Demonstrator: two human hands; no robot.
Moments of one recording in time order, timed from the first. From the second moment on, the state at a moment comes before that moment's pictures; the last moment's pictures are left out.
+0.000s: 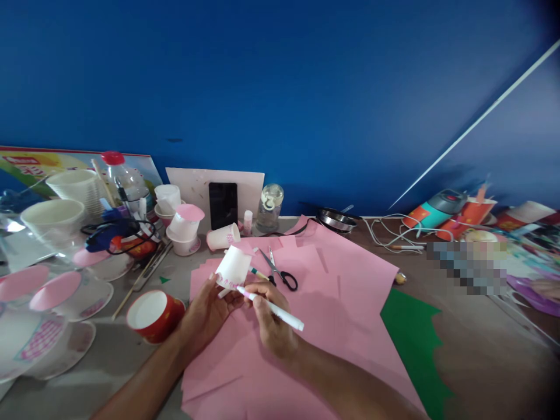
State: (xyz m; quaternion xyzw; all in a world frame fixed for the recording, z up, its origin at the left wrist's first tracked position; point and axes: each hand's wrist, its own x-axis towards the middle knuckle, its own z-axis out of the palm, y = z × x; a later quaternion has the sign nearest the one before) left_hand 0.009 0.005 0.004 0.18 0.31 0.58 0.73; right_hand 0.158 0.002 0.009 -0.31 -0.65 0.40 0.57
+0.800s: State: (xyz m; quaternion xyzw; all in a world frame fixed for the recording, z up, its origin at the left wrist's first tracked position) left_hand 0.006 0.005 -0.004 0.16 0.29 0.59 0.74; right_hand 0.159 -0.001 0.004 -0.32 -0.60 0.42 0.60
